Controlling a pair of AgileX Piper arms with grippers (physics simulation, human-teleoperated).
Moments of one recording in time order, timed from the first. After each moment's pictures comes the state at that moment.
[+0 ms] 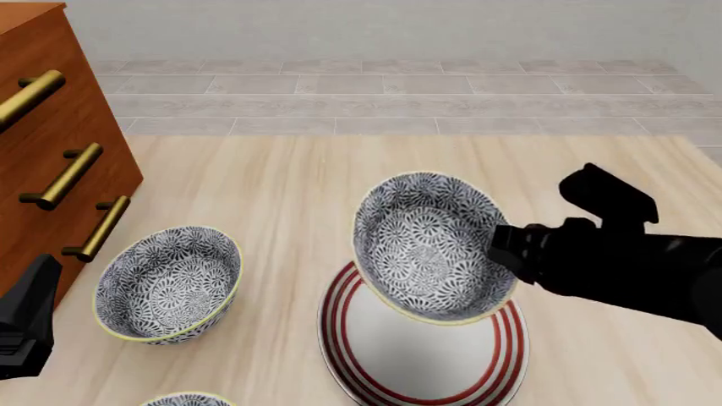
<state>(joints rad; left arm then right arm) 0.00 0.00 0.00 0.00 0.00 0.52 1.04 -0.51 0.24 0.71</state>
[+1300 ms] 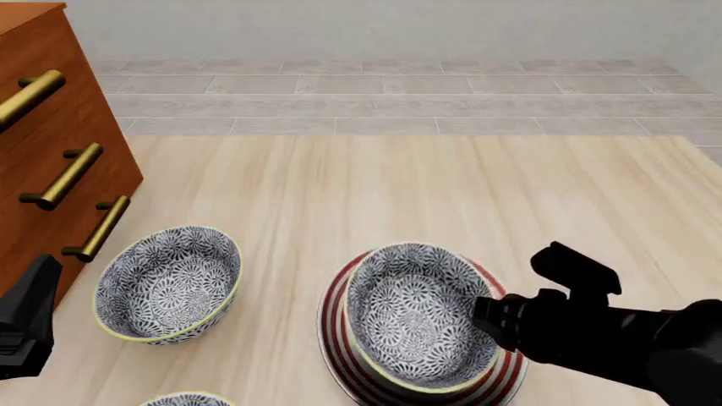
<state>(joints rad) 0.00 0.00 0.00 0.00 0.00 0.60 1.18 -0.29 -0.01 0.82</state>
